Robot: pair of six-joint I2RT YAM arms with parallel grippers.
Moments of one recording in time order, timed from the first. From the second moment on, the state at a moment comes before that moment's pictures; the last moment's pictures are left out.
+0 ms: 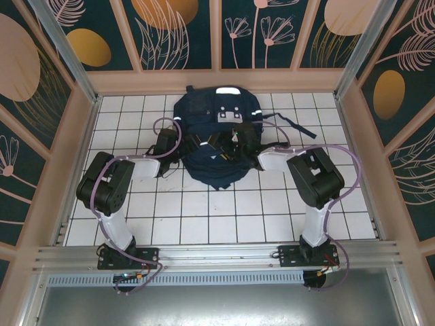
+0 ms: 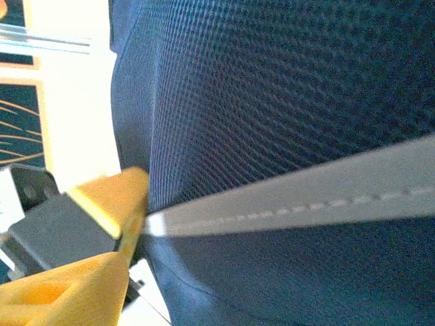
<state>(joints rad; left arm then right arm) -0.38 1.83 0.83 0.38 0.13 -0.90 0.58 1.92 1.07 0.29 -0.38 1.13</state>
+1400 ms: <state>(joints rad) -0.42 1.61 0.93 0.01 0.07 -0.83 0.53 1.53 0.83 0.03 -0.20 0.89</state>
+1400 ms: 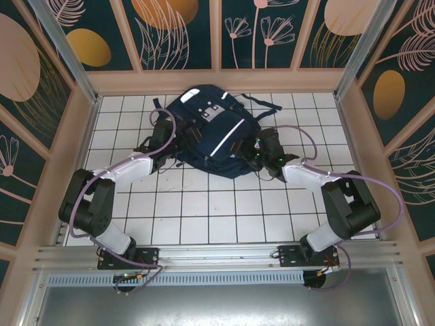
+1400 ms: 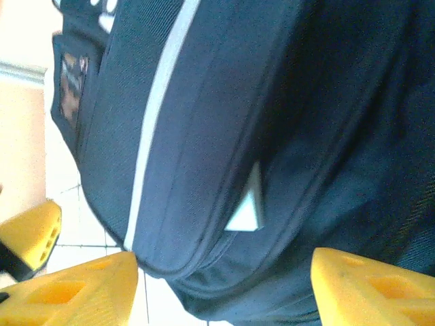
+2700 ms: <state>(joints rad) -0.39 1.80 0.79 0.41 0.31 -0.94 0.84 1.87 1.27 -0.32 0.15 0.81</state>
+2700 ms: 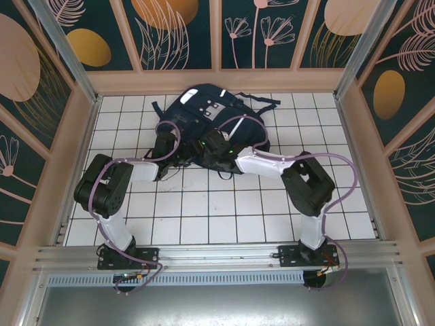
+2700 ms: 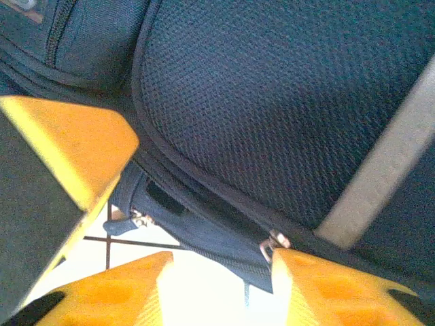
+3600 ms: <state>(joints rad) -0.39 1.81 0.79 0.41 0.34 -0.96 0.45 1.75 1.05 -0.11 -0.20 0.70</state>
